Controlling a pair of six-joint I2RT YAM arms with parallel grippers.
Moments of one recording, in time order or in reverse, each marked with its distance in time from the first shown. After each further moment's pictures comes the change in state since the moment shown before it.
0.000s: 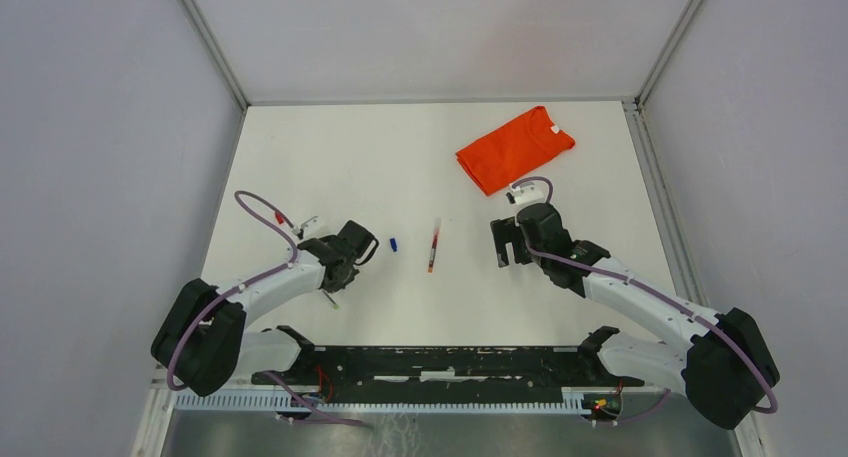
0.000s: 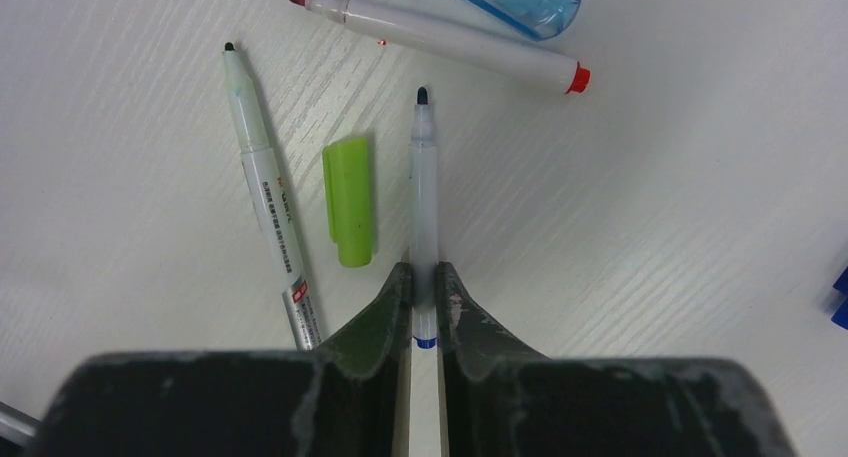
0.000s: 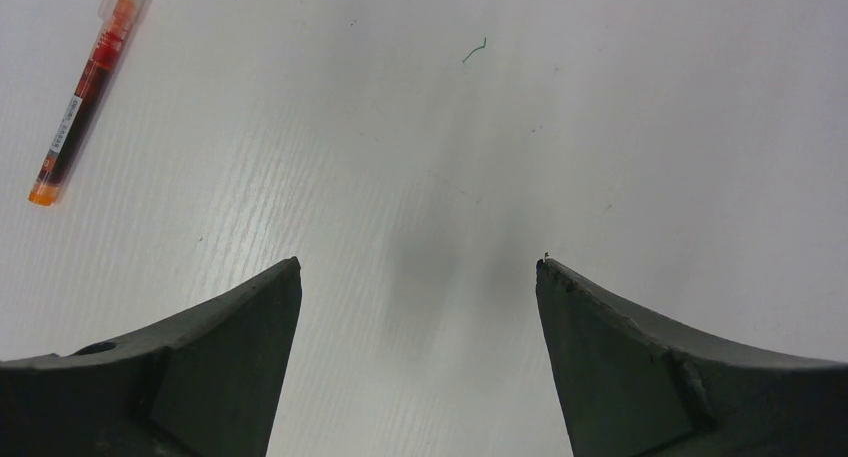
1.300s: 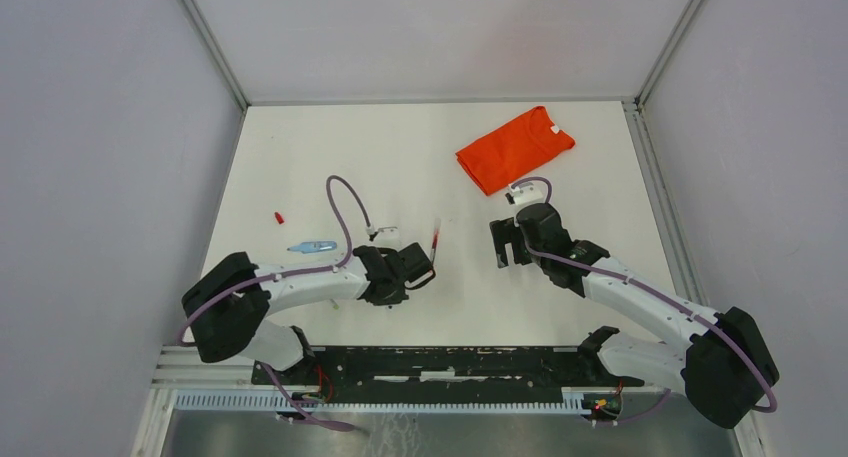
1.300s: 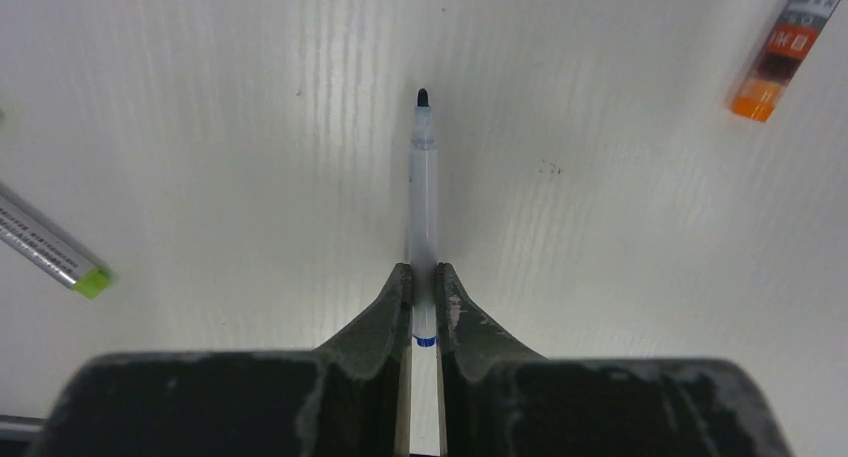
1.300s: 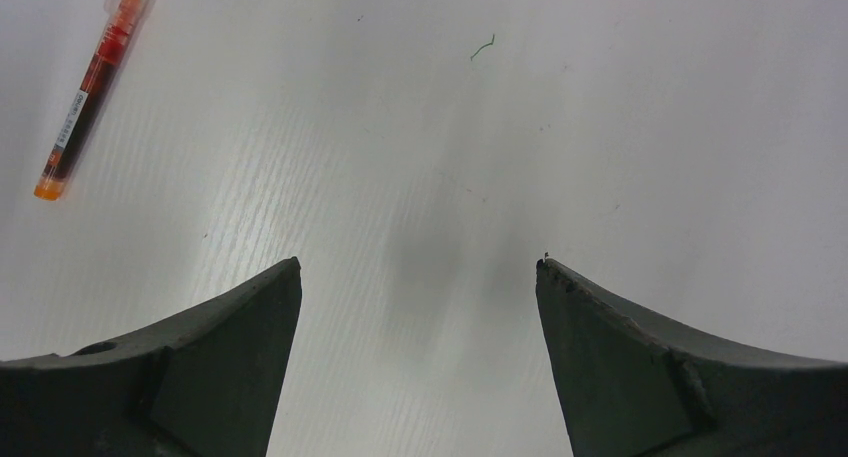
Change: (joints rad) left arm -0.424 0.149 0.181 -0.045 0.126 0.068; right arm 0.000 0.005 0.000 0.000 -0.012 0.001
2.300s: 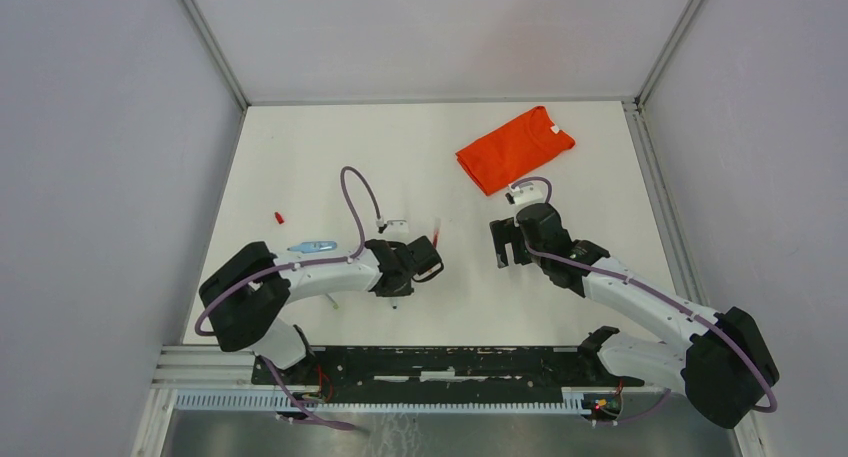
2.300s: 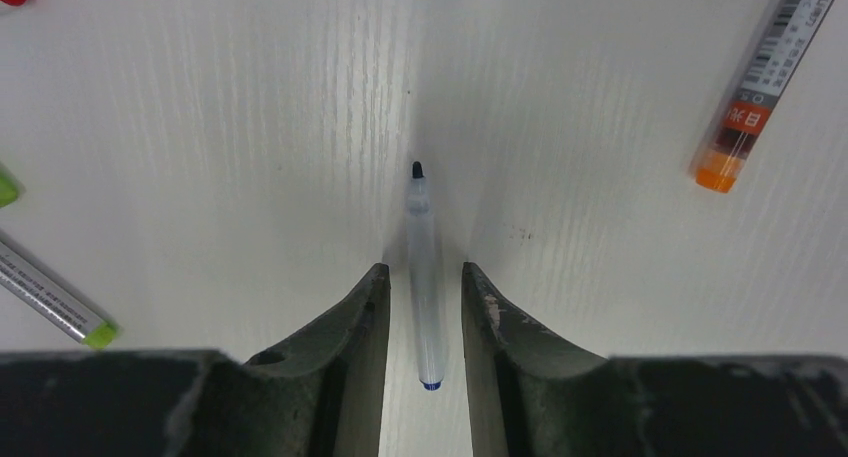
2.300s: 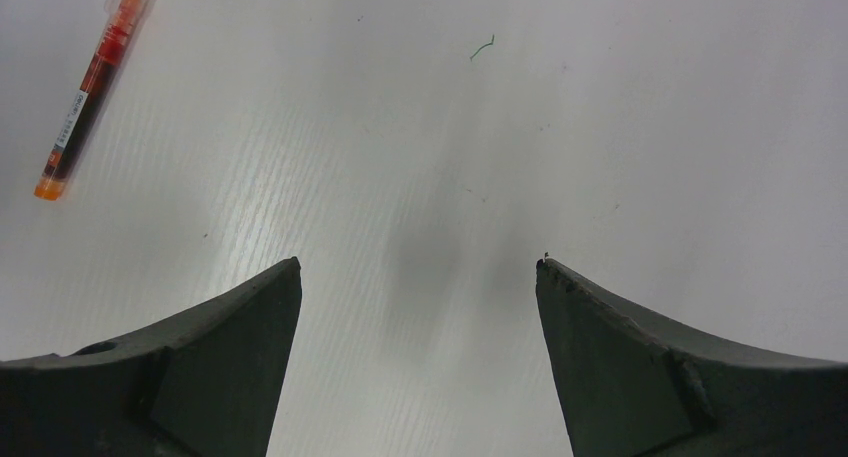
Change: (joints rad) left arm -0.013 0.128 0.071 0.029 -0.051 0.071; right arm 0.000 0.000 0.000 0.000 0.000 0.000
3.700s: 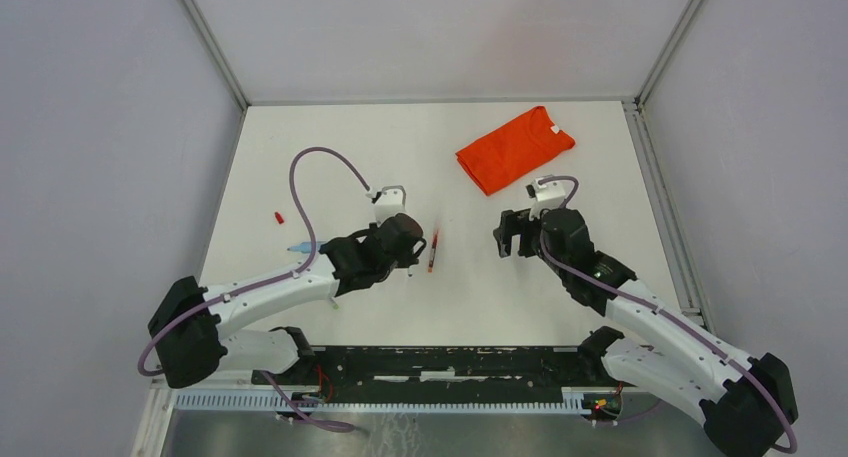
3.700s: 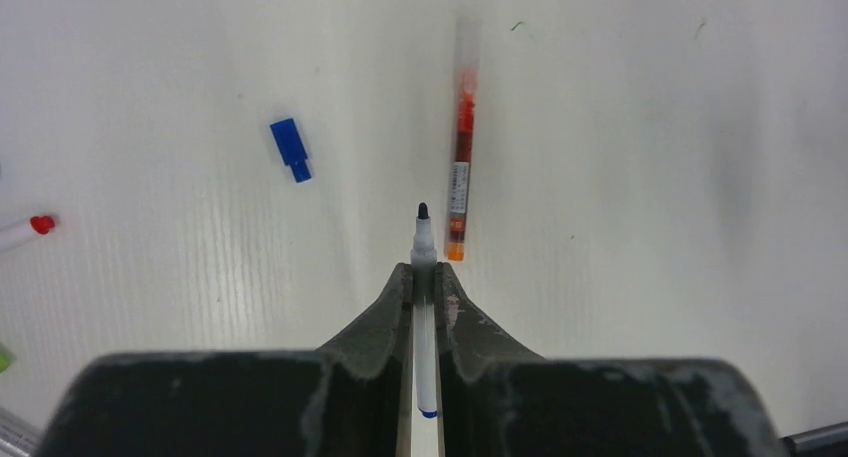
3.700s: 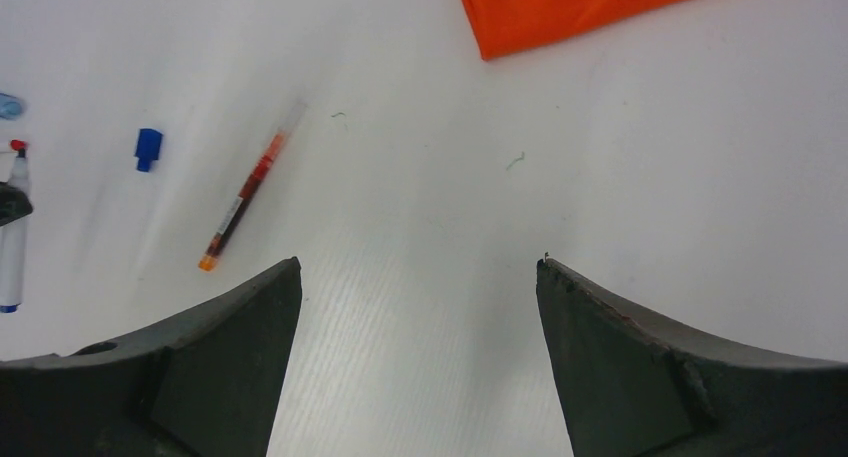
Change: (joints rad) left arm 0.040 -0.288 0.000 0.236 -0.045 0.207; right arm 0.000 -0.218 -0.038 0.097 0.001 0.045
